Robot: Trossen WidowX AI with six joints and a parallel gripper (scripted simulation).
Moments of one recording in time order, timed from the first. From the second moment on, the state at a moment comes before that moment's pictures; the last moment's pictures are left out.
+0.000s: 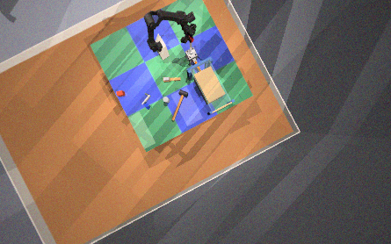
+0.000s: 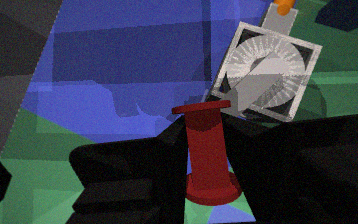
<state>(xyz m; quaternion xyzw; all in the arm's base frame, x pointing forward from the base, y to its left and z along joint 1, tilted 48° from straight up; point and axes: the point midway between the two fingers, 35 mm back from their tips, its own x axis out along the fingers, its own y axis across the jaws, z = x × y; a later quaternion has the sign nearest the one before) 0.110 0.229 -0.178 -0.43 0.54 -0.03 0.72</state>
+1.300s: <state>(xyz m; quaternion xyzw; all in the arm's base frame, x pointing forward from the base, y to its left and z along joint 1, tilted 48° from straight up) 0.099 0.201 -0.151 -0.43 0.54 -0.02 0.72</state>
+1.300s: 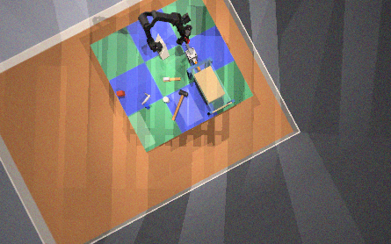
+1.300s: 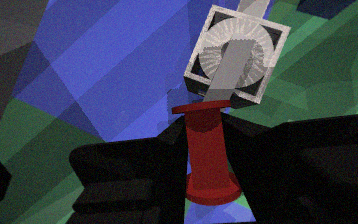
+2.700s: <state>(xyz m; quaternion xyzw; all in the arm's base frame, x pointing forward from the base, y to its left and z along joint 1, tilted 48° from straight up) 0.113 0.161 -0.109 -0.43 0.55 -0.02 0.72</state>
